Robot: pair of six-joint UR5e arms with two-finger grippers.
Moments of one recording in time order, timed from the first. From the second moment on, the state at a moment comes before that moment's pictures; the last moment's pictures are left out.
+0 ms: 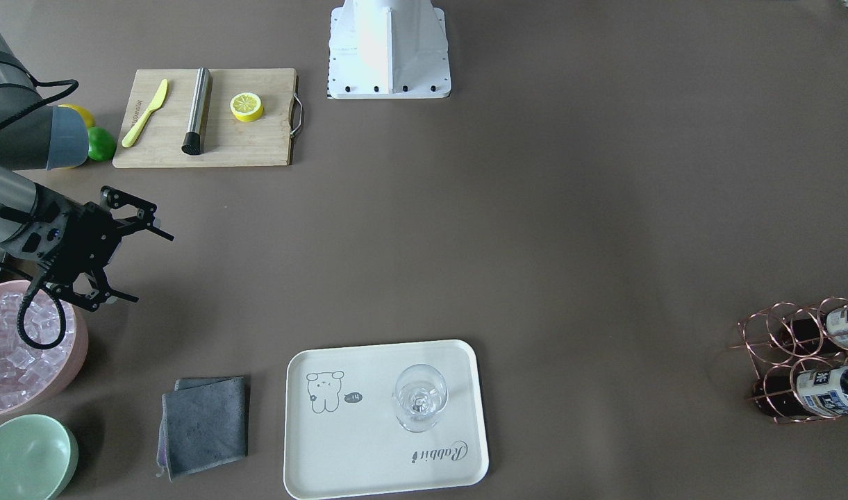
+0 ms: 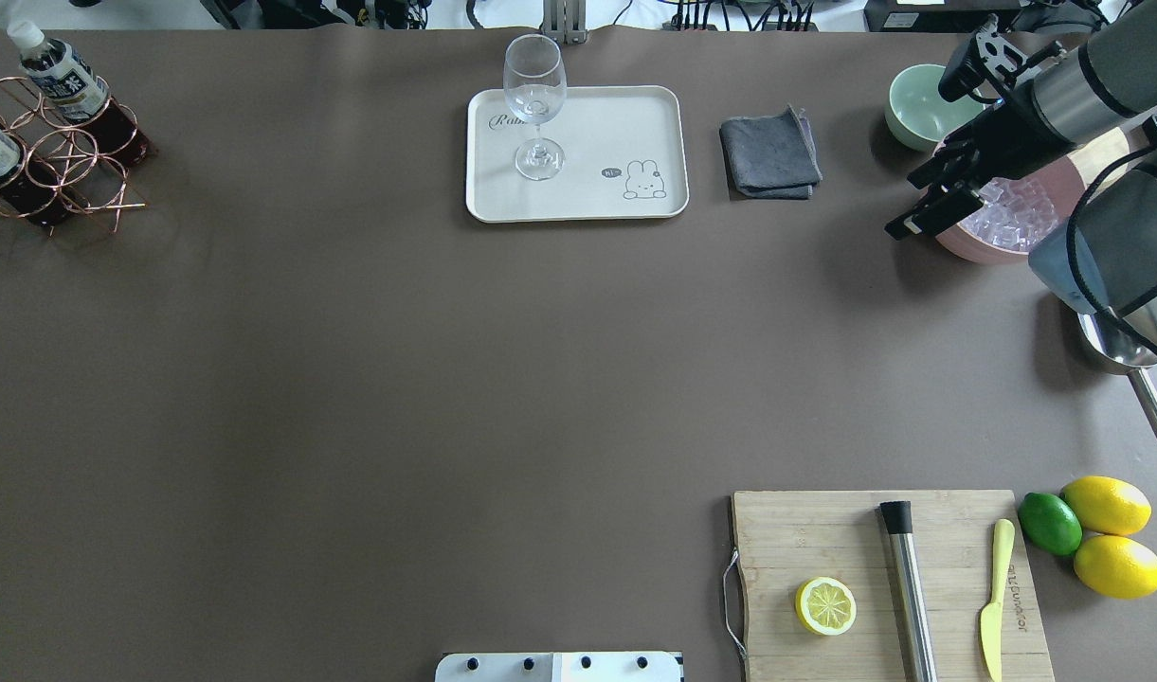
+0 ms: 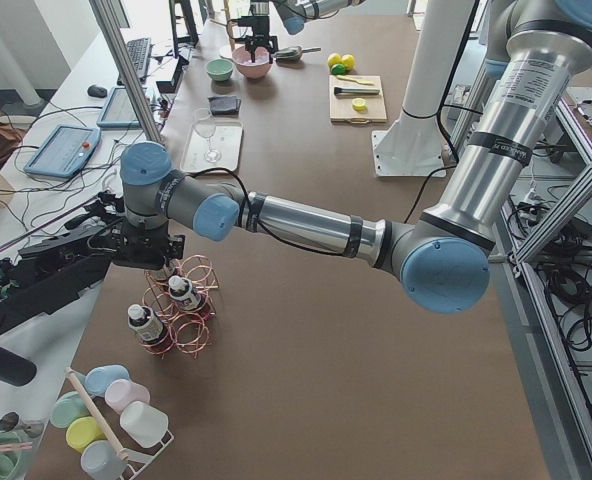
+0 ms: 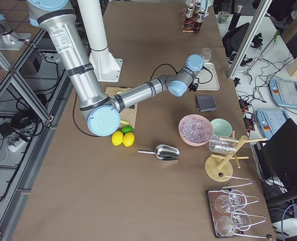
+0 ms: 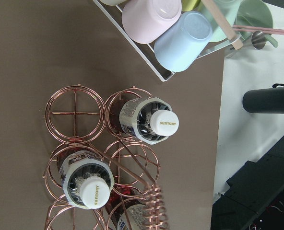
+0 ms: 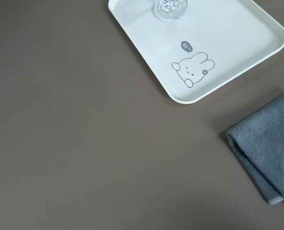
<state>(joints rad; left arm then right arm) -1.54 -1.97 -1.40 -1.82 -2.29 -1.99 1.07 -1.17 1.55 -1.06 2.52 -0.06</state>
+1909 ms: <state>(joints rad) -1.39 -1.98 -2.08 -1.32 -2.29 -2.13 0.94 -1.05 1.56 -0.60 2.51 -0.05</state>
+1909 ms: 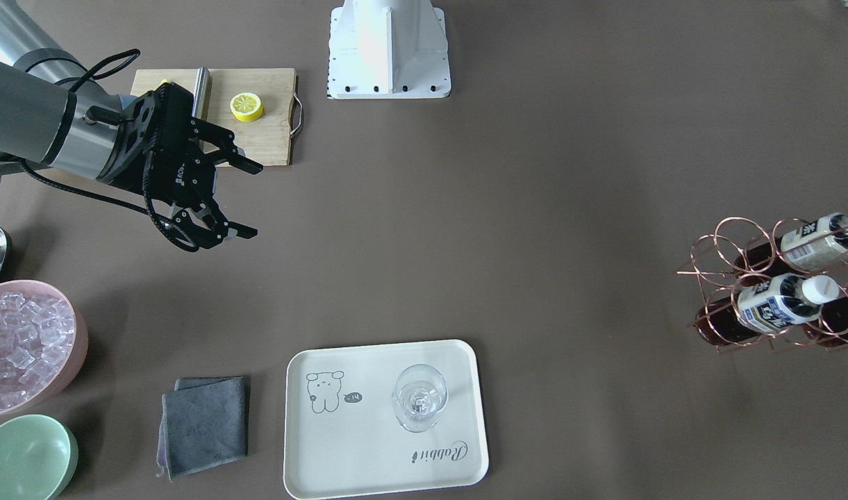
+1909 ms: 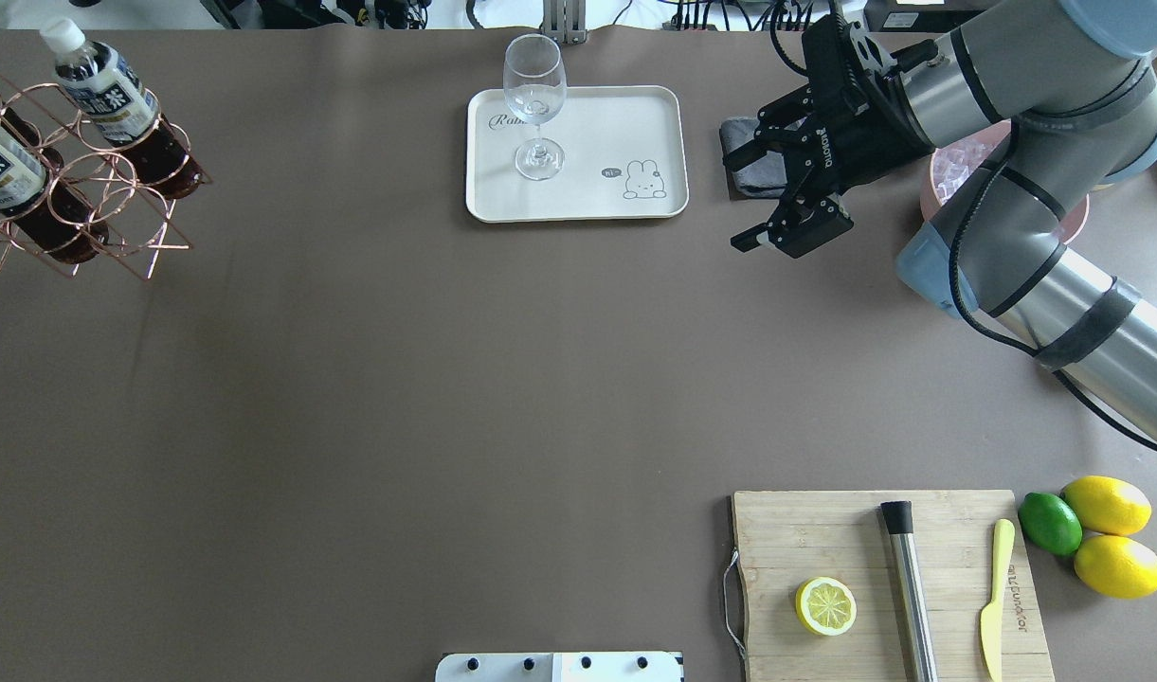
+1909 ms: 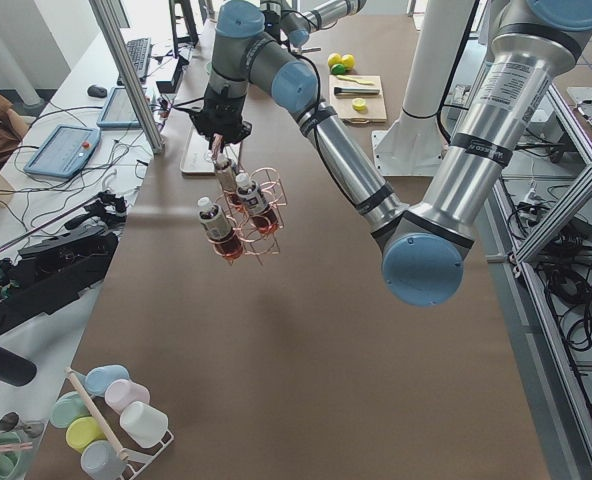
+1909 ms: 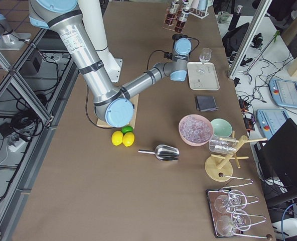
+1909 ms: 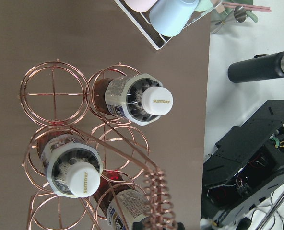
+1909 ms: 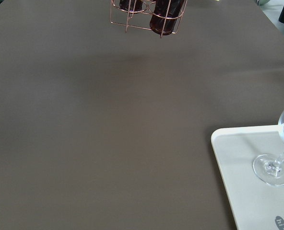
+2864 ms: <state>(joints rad) -0.79 -2.47 -2.08 -0.98 -1.89 -2.69 0.95 -1.05 1.59 -0.59 2.50 -0.04</state>
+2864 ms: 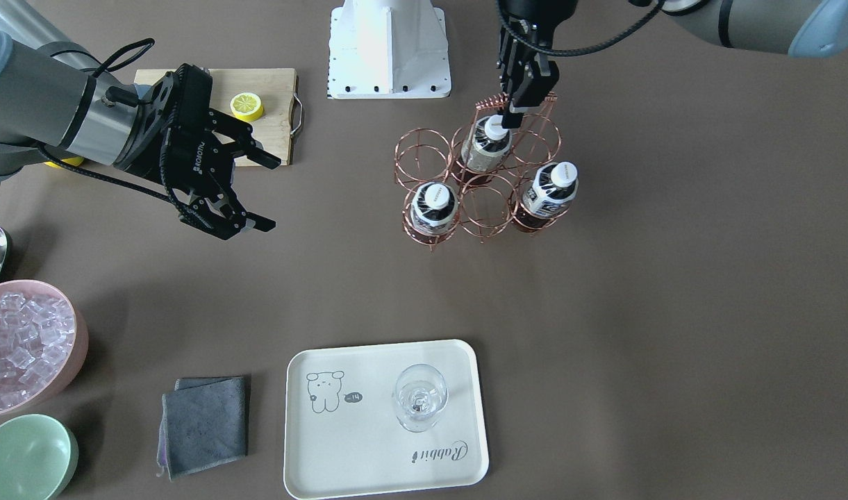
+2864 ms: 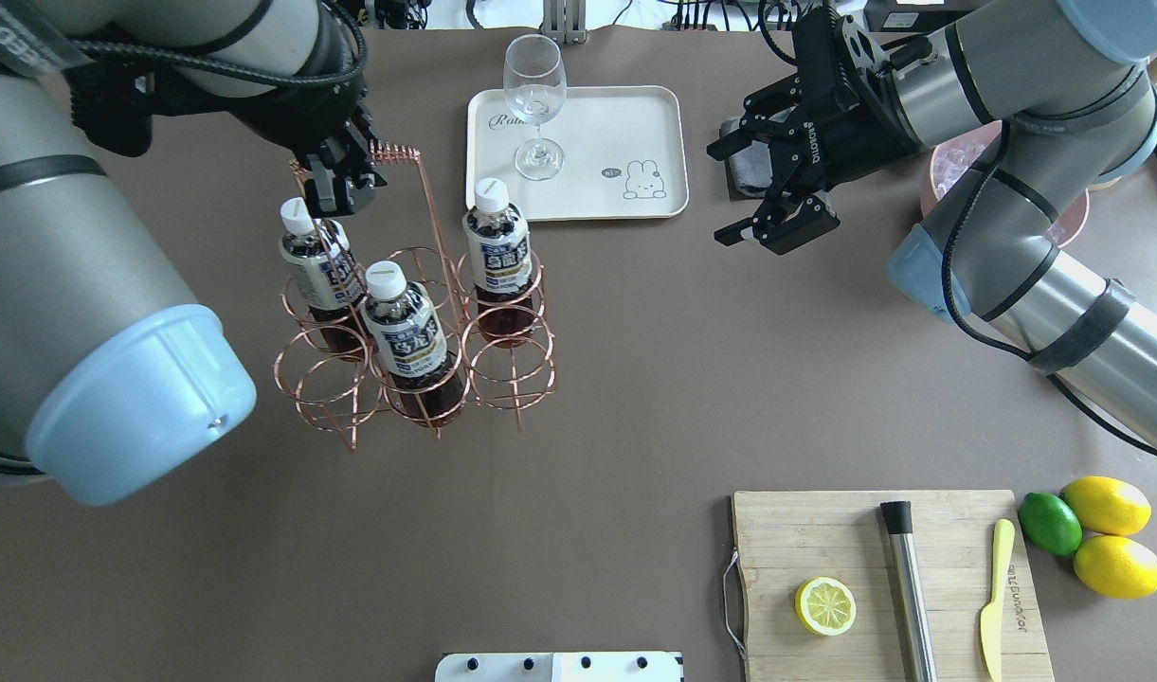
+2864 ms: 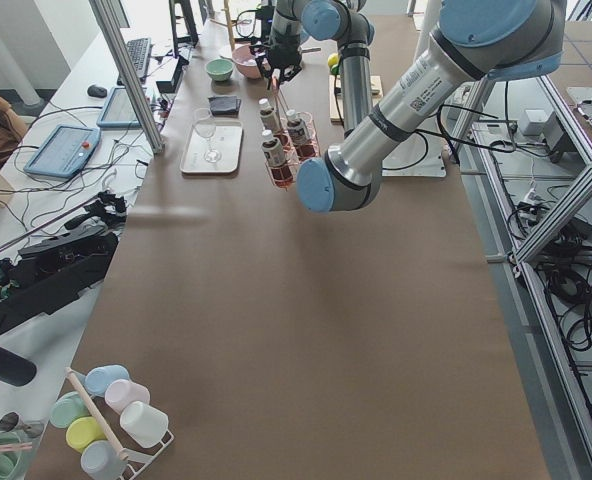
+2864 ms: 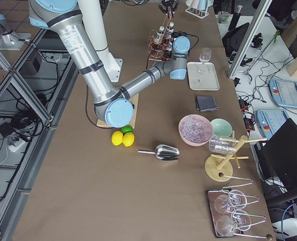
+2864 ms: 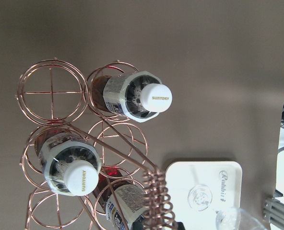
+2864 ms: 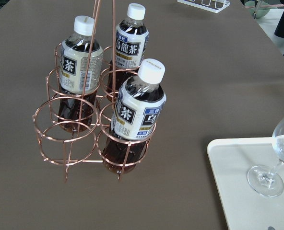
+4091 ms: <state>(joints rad) -0.44 -2.60 -1.93 -1.10 -1.60 -2.87 0.95 -1.05 1.60 -0.56 2.48 -0.04</state>
